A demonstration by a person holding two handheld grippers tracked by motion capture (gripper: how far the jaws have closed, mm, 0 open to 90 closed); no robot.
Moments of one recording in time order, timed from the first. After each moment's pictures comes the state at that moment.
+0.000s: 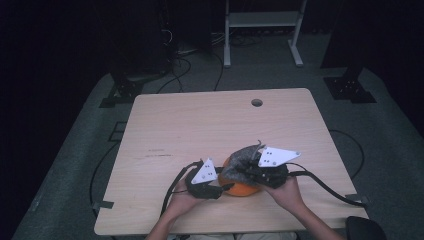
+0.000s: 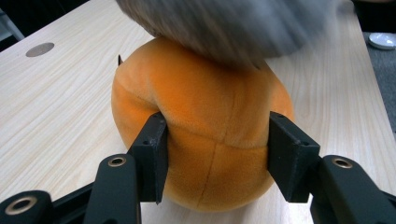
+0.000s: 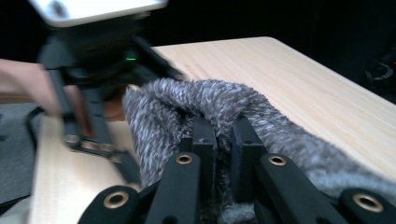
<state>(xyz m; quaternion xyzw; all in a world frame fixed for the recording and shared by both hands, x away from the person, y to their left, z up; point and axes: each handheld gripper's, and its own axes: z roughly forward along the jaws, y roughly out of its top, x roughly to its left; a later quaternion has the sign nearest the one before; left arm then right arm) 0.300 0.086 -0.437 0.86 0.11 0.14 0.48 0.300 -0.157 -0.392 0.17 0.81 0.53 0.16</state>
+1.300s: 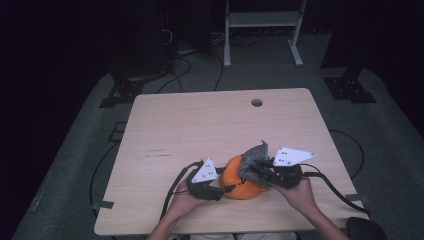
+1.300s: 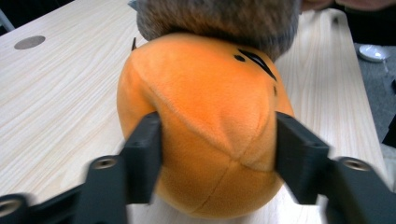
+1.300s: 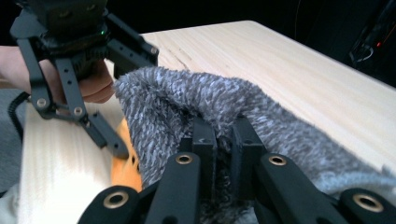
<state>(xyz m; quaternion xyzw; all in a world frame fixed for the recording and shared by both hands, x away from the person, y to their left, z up) 0.301 0.080 -0.436 0.85 0.14 0.12 0.49 0.298 -0.192 -0.403 0.21 0.81 0.52 0.16</state>
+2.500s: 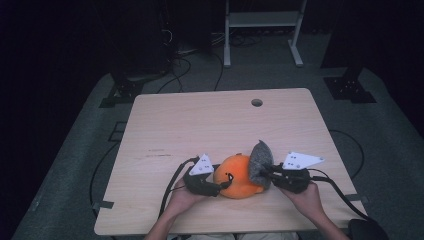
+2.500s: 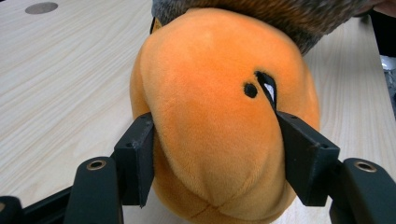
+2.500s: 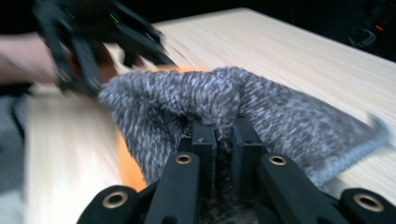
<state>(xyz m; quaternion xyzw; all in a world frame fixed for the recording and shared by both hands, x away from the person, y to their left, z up) 0.315 0.092 -0.445 0.85 0.18 0.10 0.48 0.294 -0.218 -0.423 0.25 0.81 0.52 0.14</state>
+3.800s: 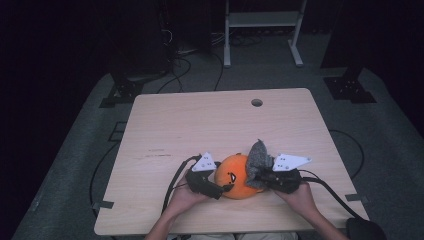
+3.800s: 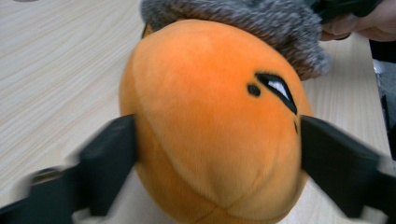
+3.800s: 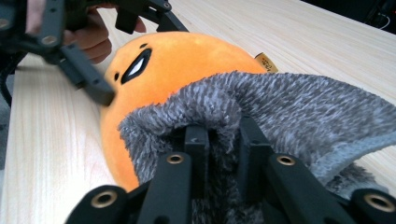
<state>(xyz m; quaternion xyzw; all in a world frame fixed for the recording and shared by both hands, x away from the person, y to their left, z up) 0.319 0.085 -0.443 0.85 0.20 0.08 0.48 0.303 -0.200 -0.438 0.23 0.83 0.49 0.14</state>
